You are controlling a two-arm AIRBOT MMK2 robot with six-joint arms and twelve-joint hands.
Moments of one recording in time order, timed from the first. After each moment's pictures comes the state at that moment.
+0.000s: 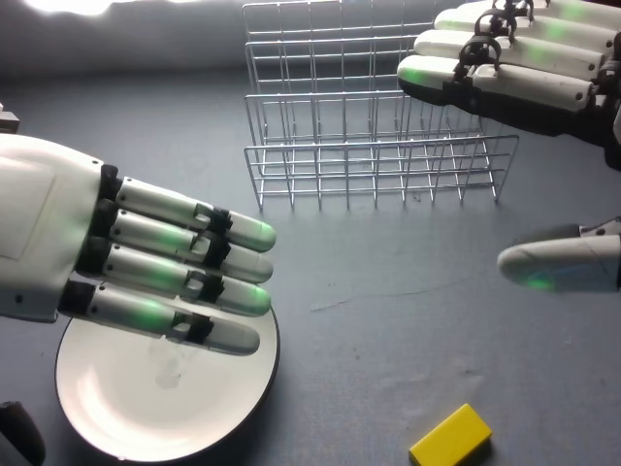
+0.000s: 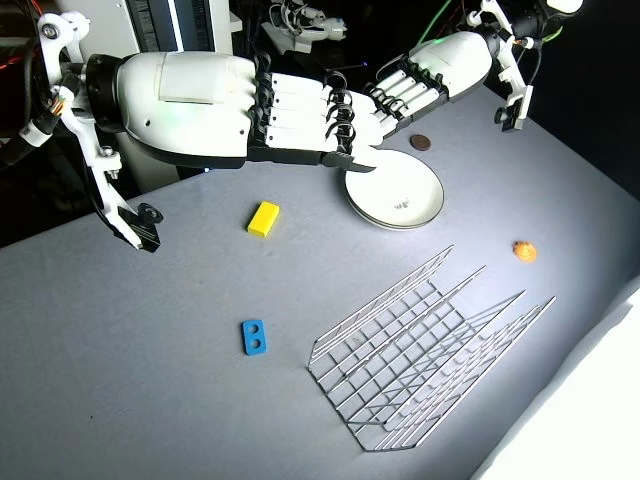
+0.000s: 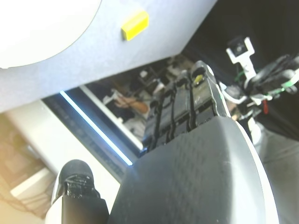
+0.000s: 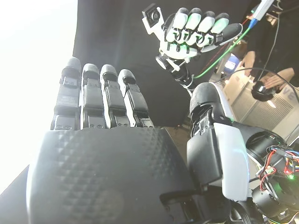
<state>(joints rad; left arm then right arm) 0.38 -0.66 1.31 1.53 -1.36 0.11 -0.52 -0.63 0.75 -0.41 0.82 -0.63</state>
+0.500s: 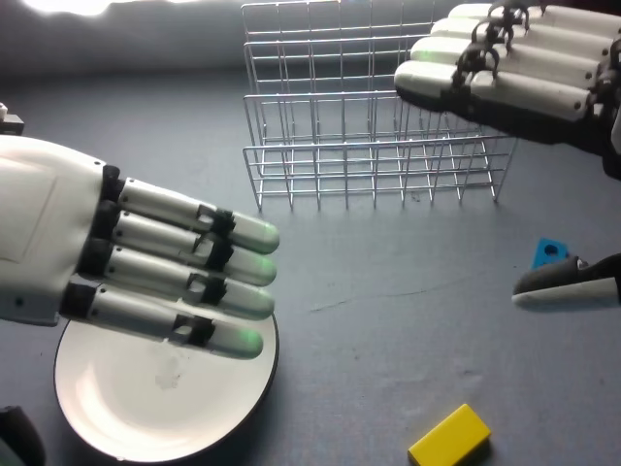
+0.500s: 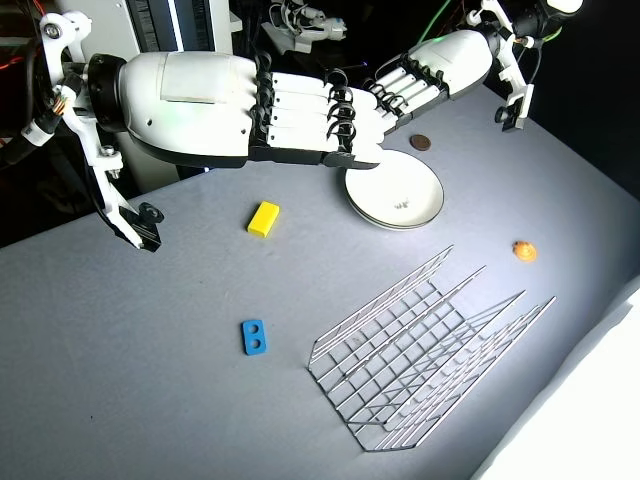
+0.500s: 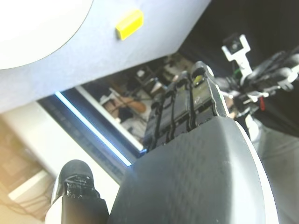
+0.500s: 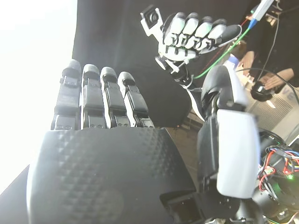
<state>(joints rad) 0.39 -0.66 1.31 1.53 -1.37 0.09 -0.52 -0.63 0.75 -0.41 0.81 -0.63</state>
